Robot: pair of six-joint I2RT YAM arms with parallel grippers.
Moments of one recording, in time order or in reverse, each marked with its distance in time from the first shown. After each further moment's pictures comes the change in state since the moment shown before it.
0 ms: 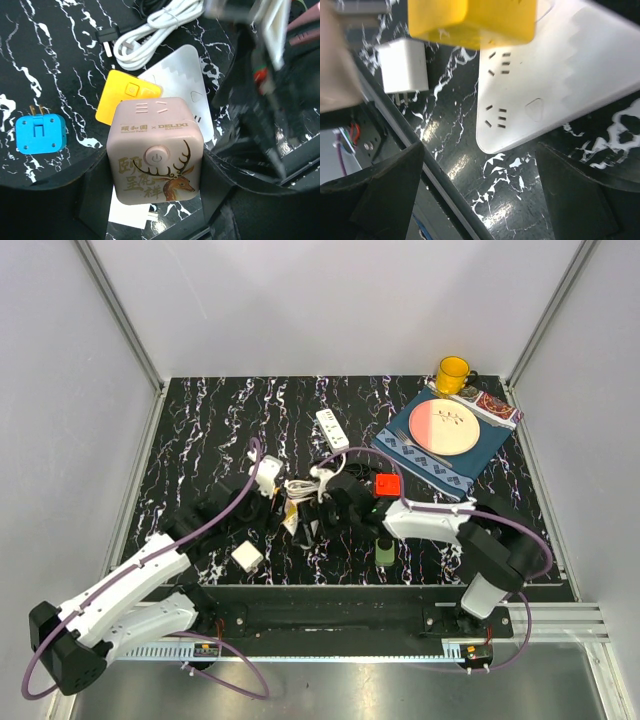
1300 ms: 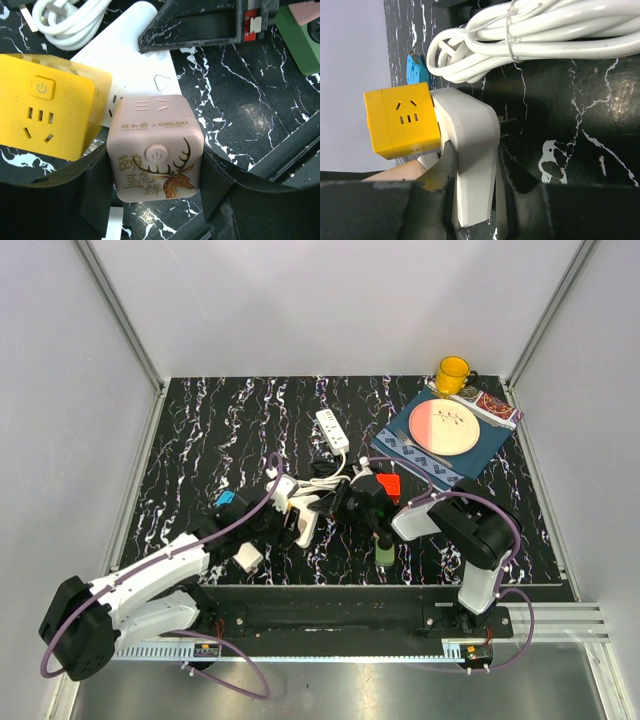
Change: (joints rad) left arm 0.000 0.098 -0.246 0.300 0.177 -0.031; right arm -0.168 0.129 -0.225 0.618 0.137 0.591
